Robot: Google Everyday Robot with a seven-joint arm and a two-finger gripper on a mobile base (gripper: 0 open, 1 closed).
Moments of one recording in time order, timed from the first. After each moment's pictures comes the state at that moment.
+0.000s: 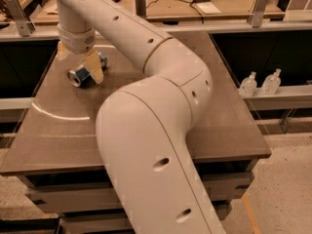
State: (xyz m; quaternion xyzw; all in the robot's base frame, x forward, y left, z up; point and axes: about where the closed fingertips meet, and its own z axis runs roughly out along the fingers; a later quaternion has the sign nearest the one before) arm 0.701 0.225 0.842 -0.96 0.26 -0.02 0.12
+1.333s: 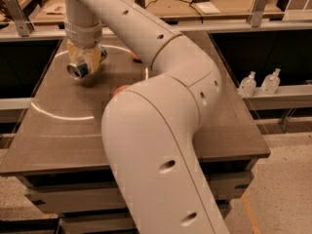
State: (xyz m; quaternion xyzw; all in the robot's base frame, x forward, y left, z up) arm 0.695 0.207 0.858 -0.97 0.23 -0.01 0.13
